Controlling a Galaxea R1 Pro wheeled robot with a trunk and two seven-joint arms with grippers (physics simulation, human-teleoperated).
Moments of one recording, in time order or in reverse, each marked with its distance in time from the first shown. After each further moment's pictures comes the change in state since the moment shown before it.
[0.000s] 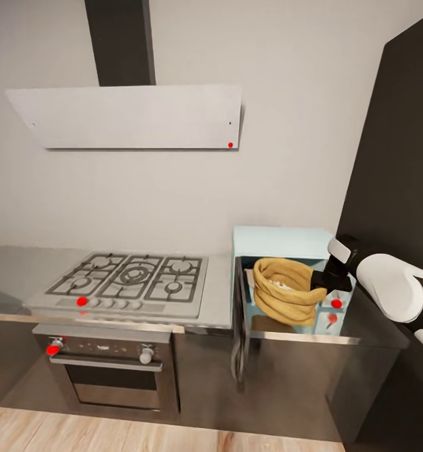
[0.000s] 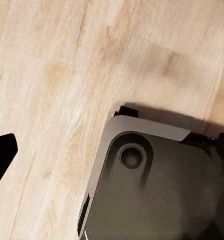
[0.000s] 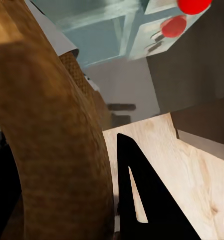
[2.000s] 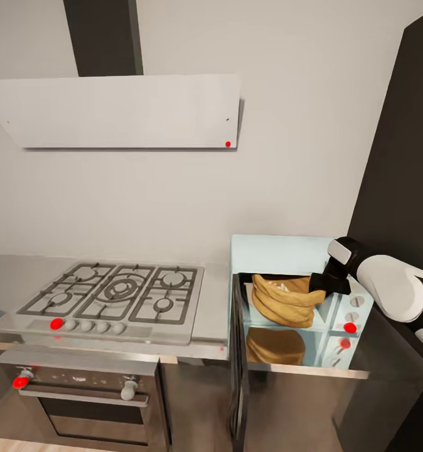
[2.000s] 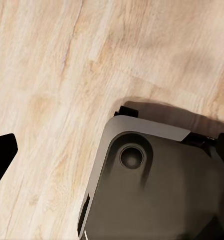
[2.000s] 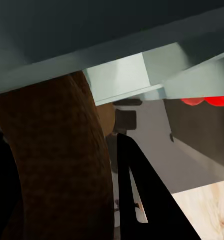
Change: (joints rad) left arm 0.000 0.000 0.000 0.000 0.000 0.000 0.000; right arm 0.000 -0.004 -0.020 0.024 -0.009 -0.001 0.000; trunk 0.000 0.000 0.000
